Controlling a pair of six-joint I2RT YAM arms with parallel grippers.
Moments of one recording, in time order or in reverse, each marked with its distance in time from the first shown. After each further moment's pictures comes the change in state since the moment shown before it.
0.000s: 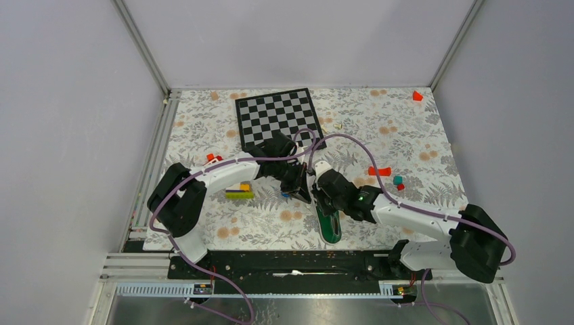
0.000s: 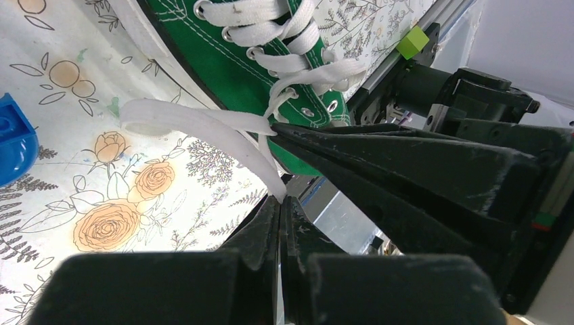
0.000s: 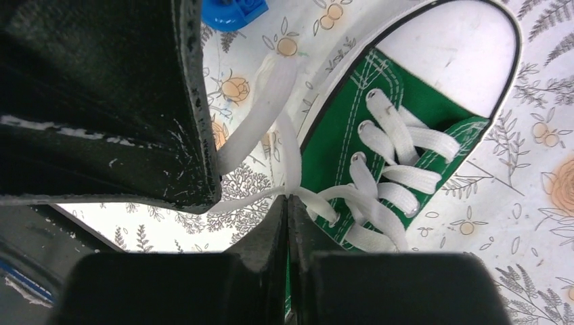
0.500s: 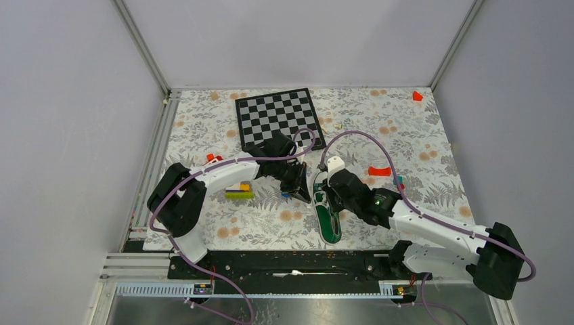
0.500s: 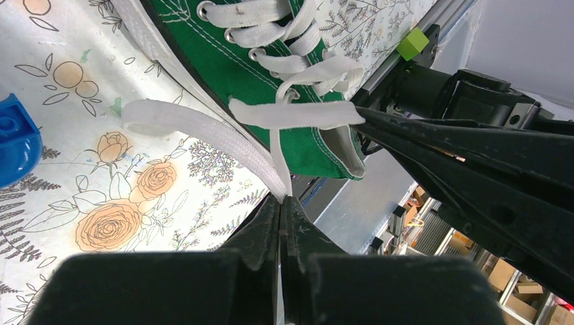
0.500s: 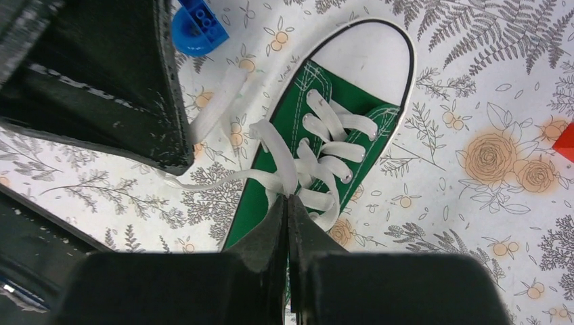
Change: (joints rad) left arm 0.003 0.000 -0.002 0.000 0.000 0.001; right arm 0.000 -0.194 0.005 -0.099 0.124 -0.003
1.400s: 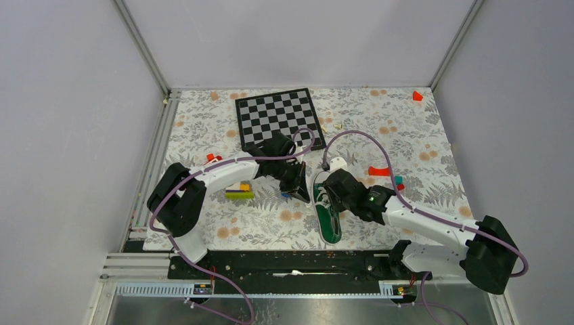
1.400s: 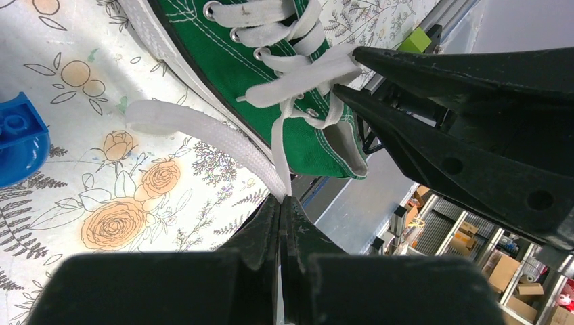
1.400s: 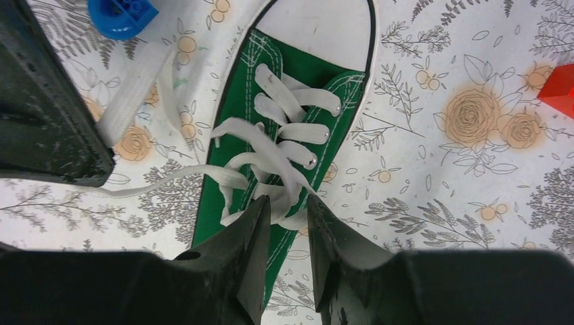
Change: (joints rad) left arm 0.008 0.000 0.000 -0.005 0.000 0.008; right arm -0.029 0.087 0.000 -0.058 0.073 0.055
